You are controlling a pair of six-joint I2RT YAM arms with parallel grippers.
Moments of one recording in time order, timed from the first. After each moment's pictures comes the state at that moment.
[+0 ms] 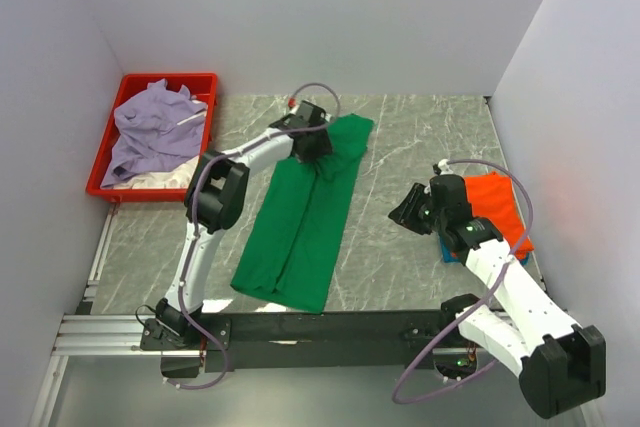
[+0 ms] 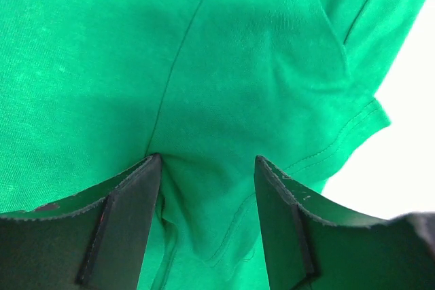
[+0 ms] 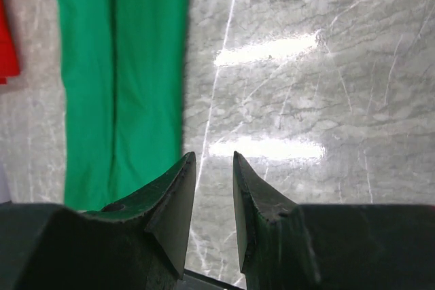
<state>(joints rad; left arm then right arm) -0.55 2.33 1.87 -0.41 -0.08 -0.76 0.29 0.90 0.62 -0.44 -0.12 0.70</state>
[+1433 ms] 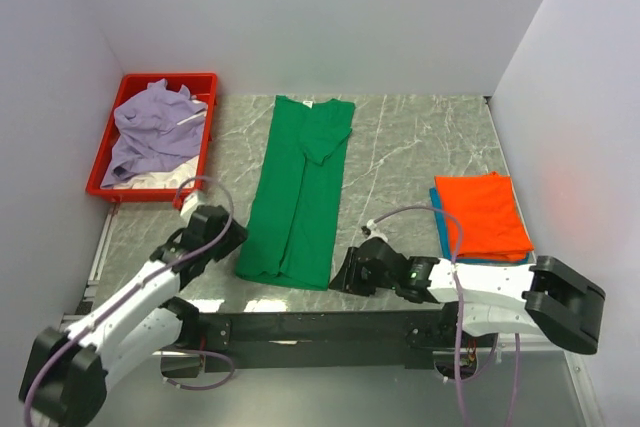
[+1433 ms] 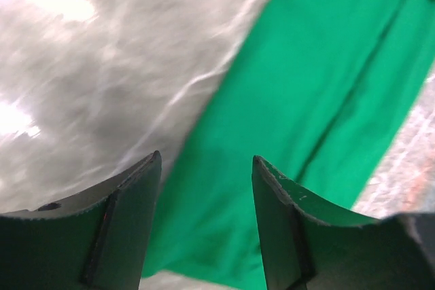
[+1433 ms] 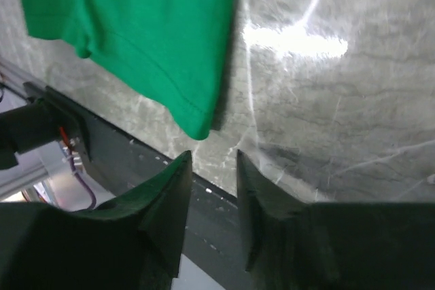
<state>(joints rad) -0.44 0.90 0.41 -0.31 -0.21 -1.00 1.05 1.10 0.35 -0.03 -0.01 1.19</state>
